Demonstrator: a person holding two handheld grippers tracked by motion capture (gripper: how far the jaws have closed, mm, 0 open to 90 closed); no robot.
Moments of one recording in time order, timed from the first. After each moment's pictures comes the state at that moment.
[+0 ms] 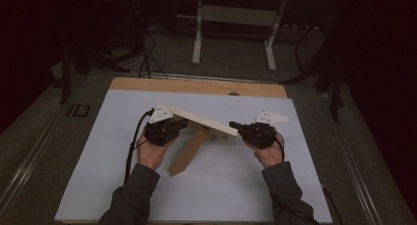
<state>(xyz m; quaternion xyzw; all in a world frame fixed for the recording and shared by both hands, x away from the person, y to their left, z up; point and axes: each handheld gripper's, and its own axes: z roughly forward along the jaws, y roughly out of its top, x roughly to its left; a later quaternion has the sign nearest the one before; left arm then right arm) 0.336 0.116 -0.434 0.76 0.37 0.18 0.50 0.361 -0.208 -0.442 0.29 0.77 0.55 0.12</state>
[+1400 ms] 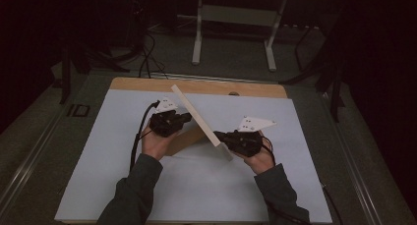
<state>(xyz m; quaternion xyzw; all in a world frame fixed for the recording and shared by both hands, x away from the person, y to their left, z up) 0.365 0.109 -0.432 0.77 0.37 0.17 0.50 0.334 -0.166 -0.430 0.20 0.81 0.54 0.09</state>
